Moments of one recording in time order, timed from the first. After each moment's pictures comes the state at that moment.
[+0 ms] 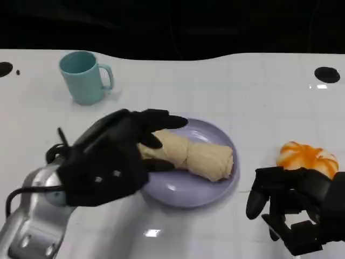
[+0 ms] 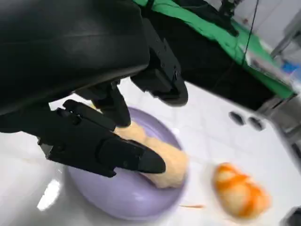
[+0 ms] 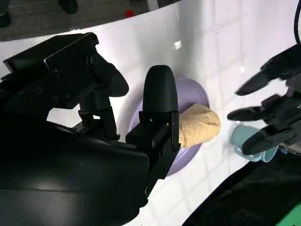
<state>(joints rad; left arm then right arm) -0.25 0.25 -0.19 -0.17 0.23 0.12 -0.37 0.09 -0.39 0.14 -0.60 0.01 0.53 0.41</state>
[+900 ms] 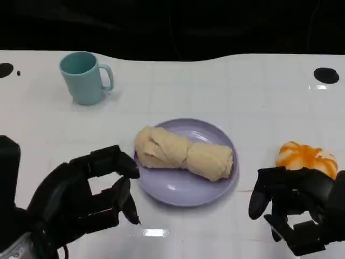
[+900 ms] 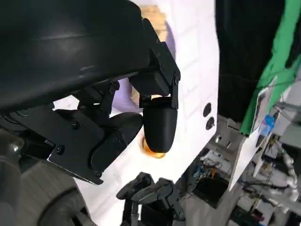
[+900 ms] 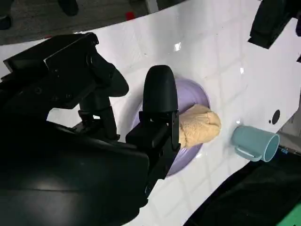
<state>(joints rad) 0.04 0.10 0.21 -0.62 -0.59 1.01 -0.24 0.09 -0.40 0.13 -0.60 0.03 0.54 0.42</state>
